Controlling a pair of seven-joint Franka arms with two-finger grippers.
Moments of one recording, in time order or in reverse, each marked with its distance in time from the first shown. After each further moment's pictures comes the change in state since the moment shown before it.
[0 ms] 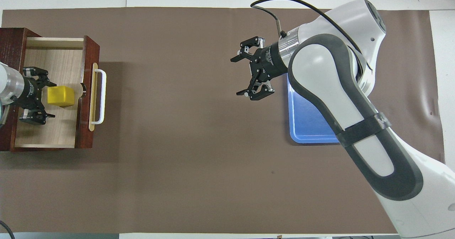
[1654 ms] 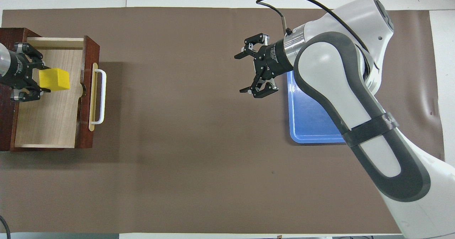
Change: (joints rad) left arm -0.068 0.040 -0.016 0.257 0.000 -0.157 0.005; right arm -0.006 -0.010 -0.009 -0.001 0.000 0.003 0.000
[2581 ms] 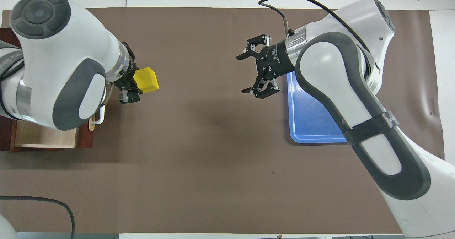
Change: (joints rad) left arm -0.382 0.071 -0.011 0.115 -0.059 -0.082 -0.551; right arm -0.006 -0.001 -0.001 -0.015 0.000 0.000 0.005
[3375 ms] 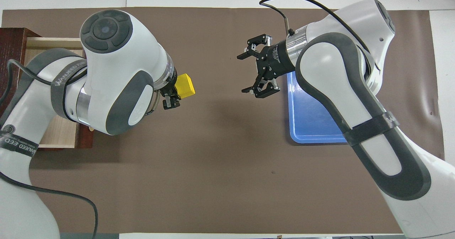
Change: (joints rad) left arm -0.087 0.064 0.002 0.007 -0.060 0.070 -0.125; right arm 0.000 -0.002 0.000 -0.003 0.001 0.019 0.010
